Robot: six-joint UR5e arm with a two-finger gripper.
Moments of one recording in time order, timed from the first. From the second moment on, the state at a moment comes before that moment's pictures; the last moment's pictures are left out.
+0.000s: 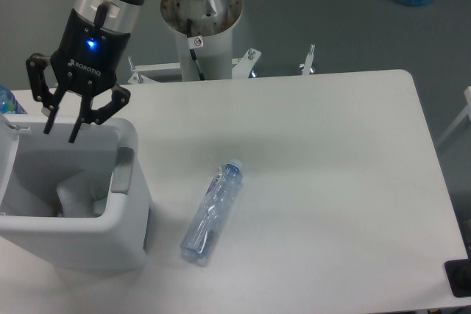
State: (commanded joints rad) arm 2.21 -1.62 -1.57 -0.96 1.00 0.12
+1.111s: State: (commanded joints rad) arm 2.47 -1.80 -1.57 -0.95 1.25 0.50
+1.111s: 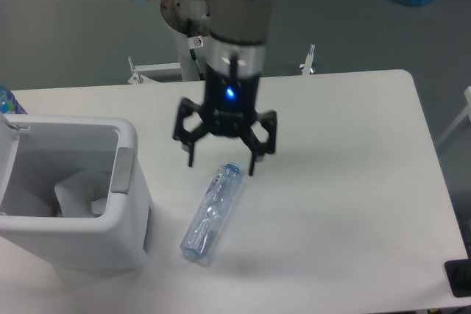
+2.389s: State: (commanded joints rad) arm 2.33 -2.08 -1.60 -0.91 1.40 0.52
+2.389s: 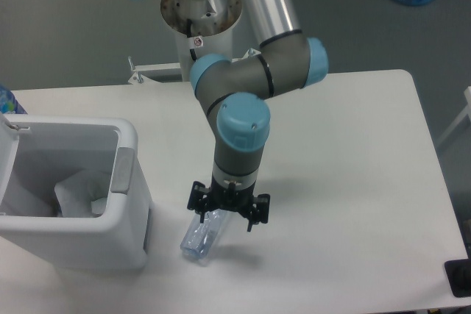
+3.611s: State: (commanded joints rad) arm 2.29 -2.18 -1.59 -0.88 1.43 0.51
